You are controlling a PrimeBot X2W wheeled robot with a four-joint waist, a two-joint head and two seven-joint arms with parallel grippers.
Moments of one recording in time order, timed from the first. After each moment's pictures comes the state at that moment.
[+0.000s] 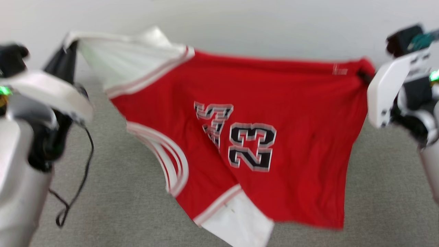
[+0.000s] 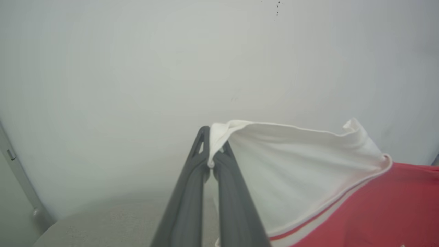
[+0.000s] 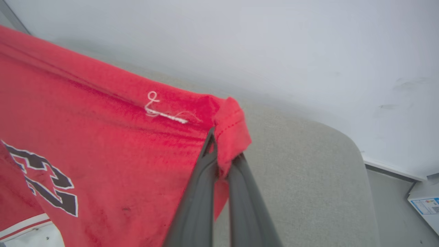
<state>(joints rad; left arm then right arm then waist) -0.62 0.57 -0.29 0.16 -0.74 0.10 0.08 -0.73 -0.38 0.25 0.33 0.39 0.13 0.68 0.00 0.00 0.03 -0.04</state>
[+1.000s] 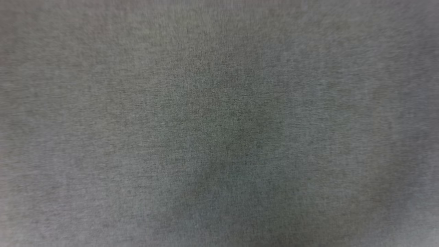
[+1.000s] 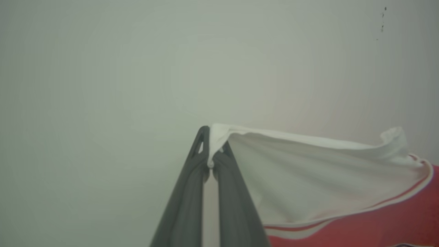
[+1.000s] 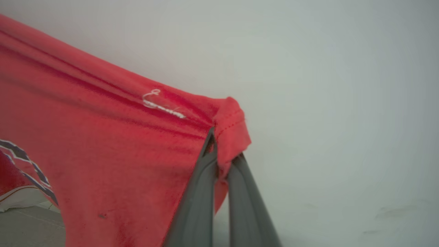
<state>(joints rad) -1.70 0.61 -0.25 0.51 -0.64 -0.01 0.03 -1.63 -0.29 0.11 0.58 0.12 0.13 0.29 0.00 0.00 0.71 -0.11</state>
